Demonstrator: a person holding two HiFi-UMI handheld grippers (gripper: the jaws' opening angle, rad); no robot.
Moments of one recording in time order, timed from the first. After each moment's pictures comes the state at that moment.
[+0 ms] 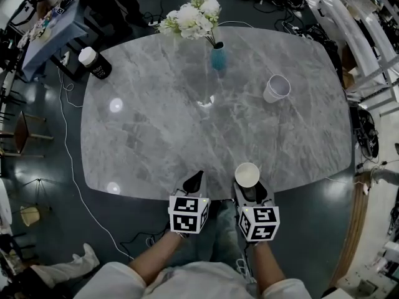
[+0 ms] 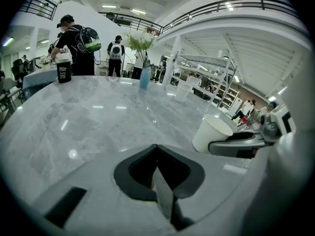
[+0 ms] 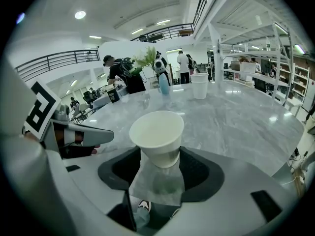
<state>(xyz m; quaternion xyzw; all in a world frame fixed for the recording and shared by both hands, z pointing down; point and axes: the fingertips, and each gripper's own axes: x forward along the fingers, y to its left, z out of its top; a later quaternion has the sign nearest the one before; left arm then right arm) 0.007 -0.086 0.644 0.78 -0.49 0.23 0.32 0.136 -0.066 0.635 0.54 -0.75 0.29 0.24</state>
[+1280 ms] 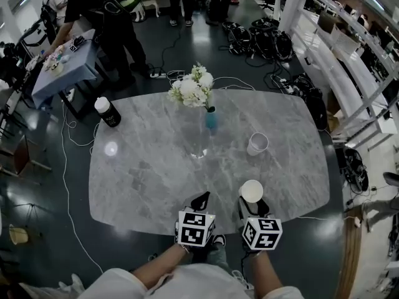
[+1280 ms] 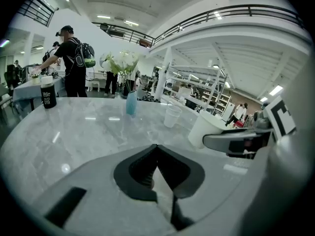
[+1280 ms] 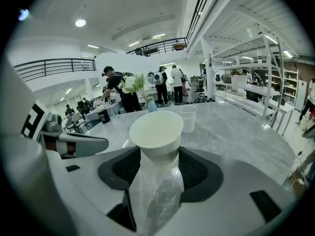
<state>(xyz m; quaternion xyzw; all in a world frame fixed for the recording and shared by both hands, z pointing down) 0.050 -0.151 0.560 0.81 -0.47 0.19 0.28 0.181 -0.140 0.548 0.59 -0.74 0.25 0.19</state>
